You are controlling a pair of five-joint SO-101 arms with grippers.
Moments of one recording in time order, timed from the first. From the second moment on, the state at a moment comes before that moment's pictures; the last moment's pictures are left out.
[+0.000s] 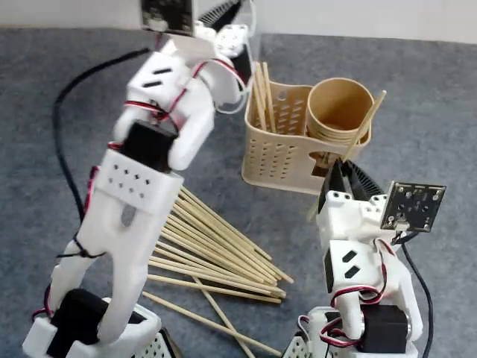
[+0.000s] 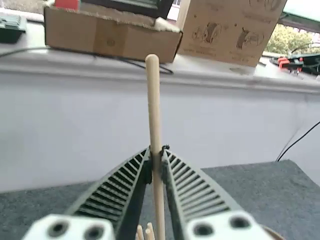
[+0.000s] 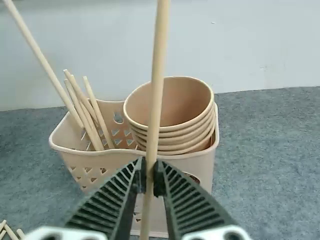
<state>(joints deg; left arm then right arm) 19.9 -15.2 -4.1 29.6 17.6 -4.3 -88.7 57.3 52.3 -3.0</state>
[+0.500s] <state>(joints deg) 20.5 -15.2 0.0 32.7 17.6 -4.3 -88.7 57.3 52.3 -3.0</state>
